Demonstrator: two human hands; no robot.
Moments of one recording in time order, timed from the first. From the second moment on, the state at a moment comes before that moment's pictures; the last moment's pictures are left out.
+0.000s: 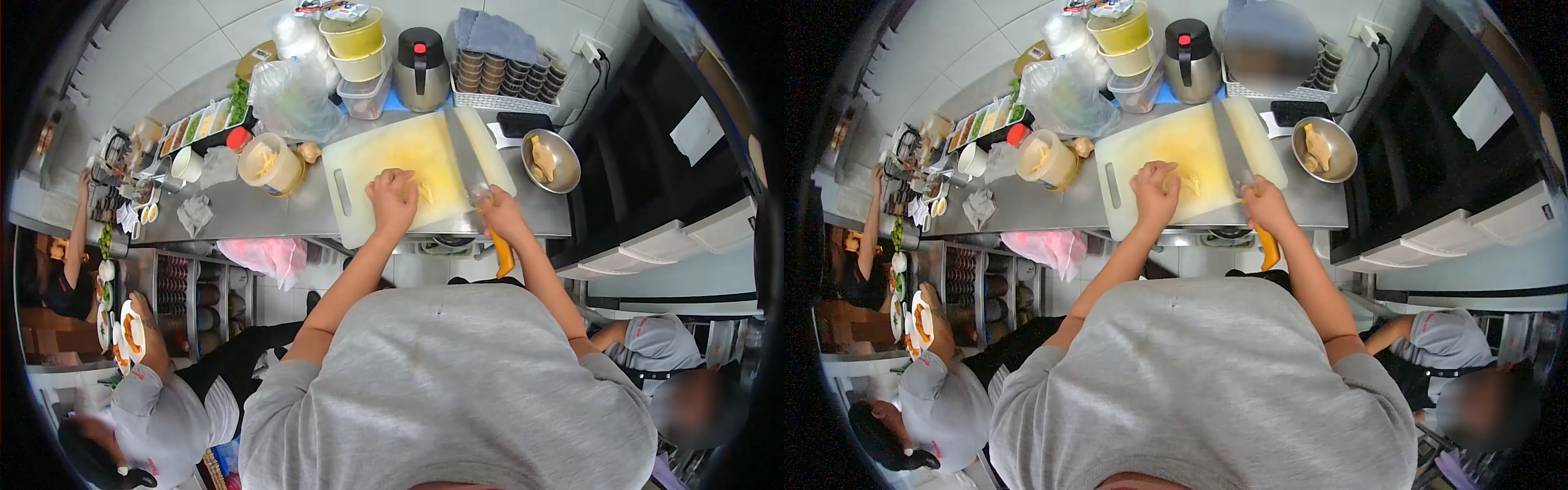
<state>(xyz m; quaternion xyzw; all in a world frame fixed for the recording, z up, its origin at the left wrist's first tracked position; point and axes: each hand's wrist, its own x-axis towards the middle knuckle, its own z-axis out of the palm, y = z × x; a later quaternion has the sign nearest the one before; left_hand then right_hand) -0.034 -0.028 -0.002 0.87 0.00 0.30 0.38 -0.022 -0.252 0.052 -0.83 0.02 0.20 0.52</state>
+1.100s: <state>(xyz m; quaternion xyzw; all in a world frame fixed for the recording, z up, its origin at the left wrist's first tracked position) -0.030 0.003 -0.007 0.96 -0.04 0.11 0.24 -0.045 -0.348 0.016 -0.78 0.05 0.30 0.54</state>
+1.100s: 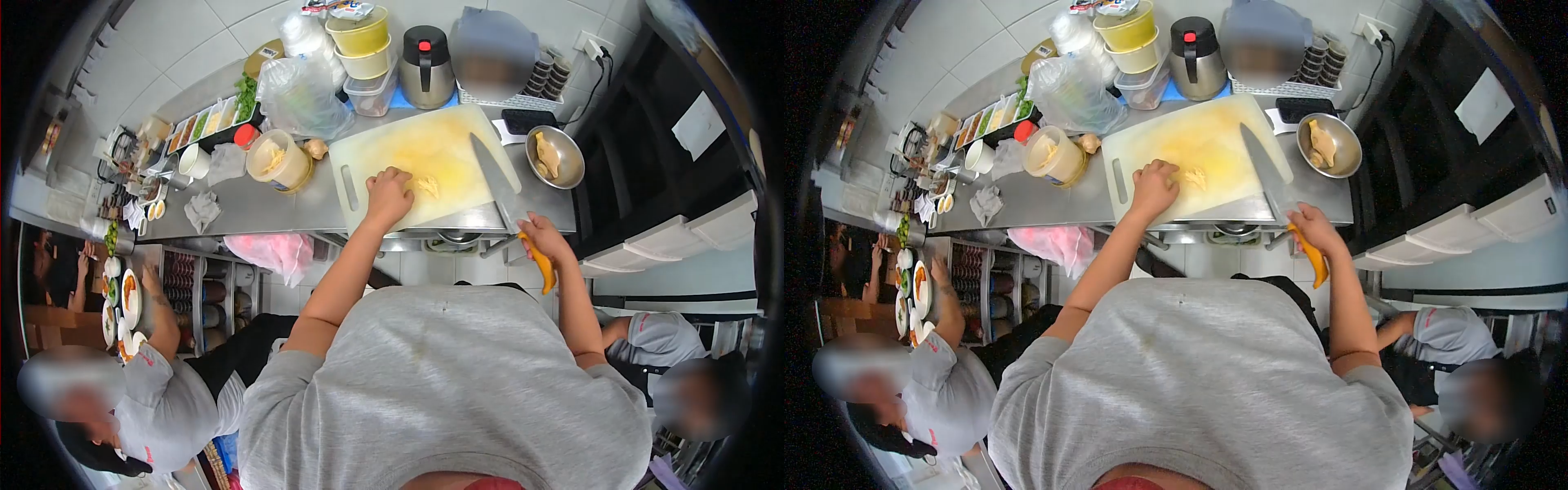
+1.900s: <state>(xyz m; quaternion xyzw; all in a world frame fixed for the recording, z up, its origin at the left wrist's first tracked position) -0.034 0.007 -0.013 0.96 -0.05 0.17 0.20 -0.063 -0.306 0.002 -0.69 -0.04 0.50 0.53</state>
